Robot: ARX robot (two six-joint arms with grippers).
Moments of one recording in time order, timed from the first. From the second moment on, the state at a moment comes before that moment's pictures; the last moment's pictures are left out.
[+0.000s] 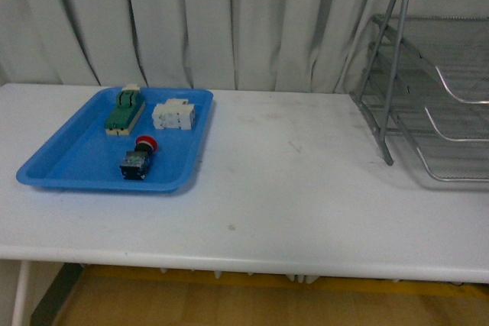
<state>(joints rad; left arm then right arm) 0.00 0.01 0.01 0.00 0.00 0.00 -0.34 1.41 0.64 0.82 -0.34 0.15</state>
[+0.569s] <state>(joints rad) 0.00 0.01 0.01 0.00 0.00 0.00 -0.56 1.92 0.81 1.15 -0.59 1.00</state>
